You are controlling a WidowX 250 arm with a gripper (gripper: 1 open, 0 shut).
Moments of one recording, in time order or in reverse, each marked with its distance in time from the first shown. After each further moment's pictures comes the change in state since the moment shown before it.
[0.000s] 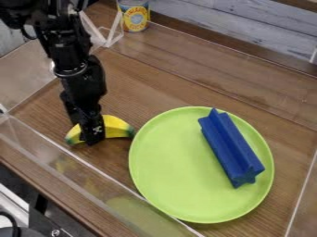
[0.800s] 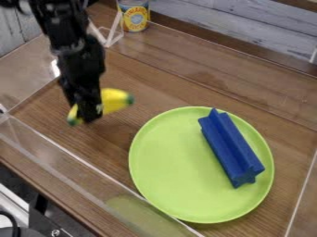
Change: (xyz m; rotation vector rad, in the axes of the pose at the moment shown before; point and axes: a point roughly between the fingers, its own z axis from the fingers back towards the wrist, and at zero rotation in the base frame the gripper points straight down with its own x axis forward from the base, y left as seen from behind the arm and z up) arm 0.011 -0.003 0.040 0.010 -0.031 0.113
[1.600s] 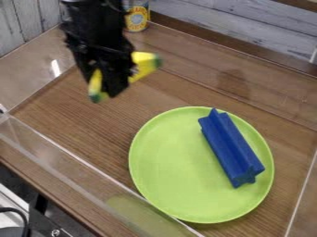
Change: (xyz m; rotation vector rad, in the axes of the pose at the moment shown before) arm 0.009 -0.079 0.065 0.004 -0.056 0.118
